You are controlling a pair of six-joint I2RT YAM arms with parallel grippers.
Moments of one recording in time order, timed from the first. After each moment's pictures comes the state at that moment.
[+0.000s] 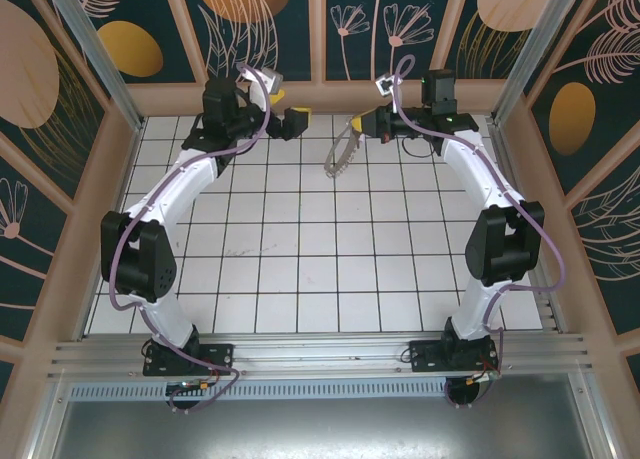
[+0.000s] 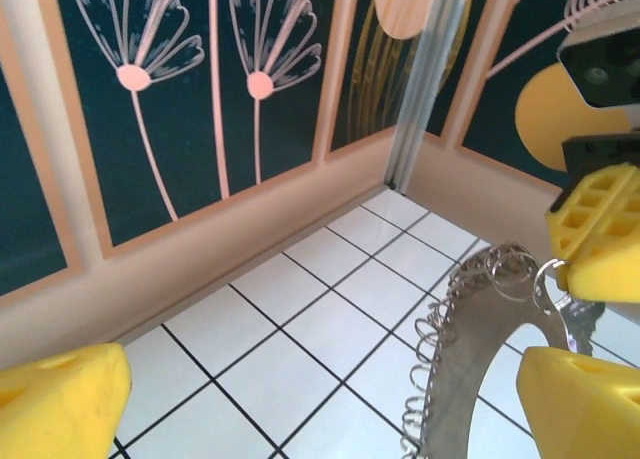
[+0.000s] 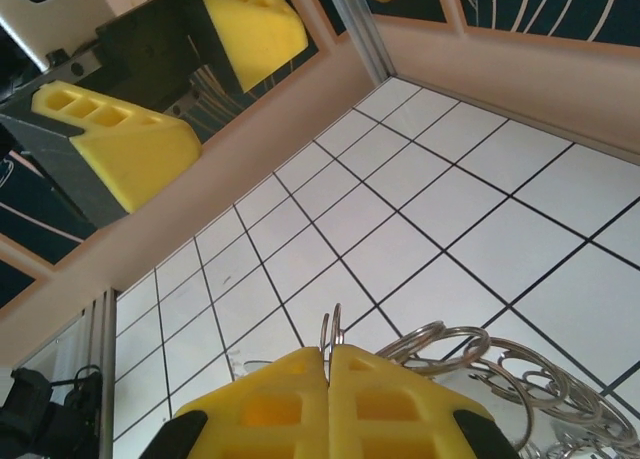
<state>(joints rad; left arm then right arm) -0.31 1.77 1.53 0.04 0.60 -0.05 0.20 1.81 1.68 -0.42 -1.04 -0.01</state>
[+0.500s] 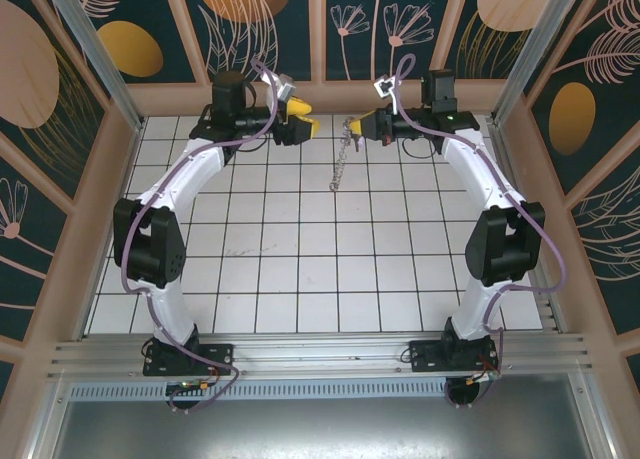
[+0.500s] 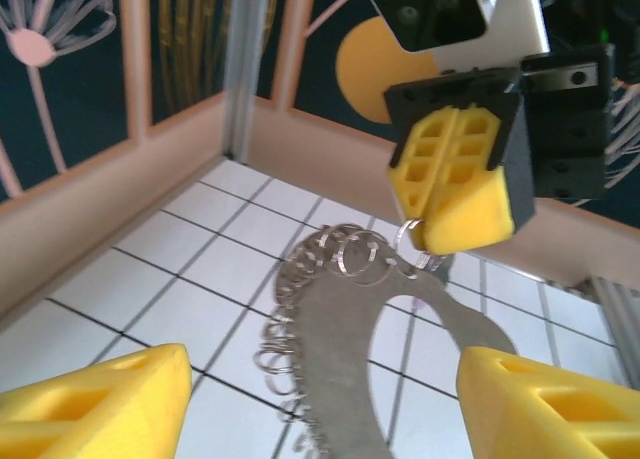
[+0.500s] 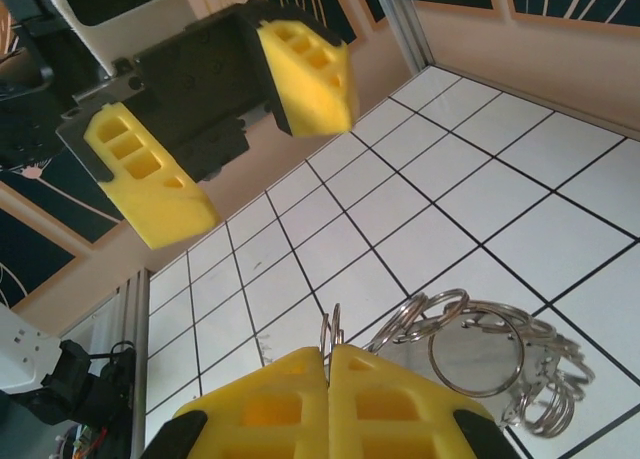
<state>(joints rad) -0.30 1.89 1.67 -0.06 1.00 -0.01 0.21 1.81 1.71 -0.49 -1.10 -0.05</state>
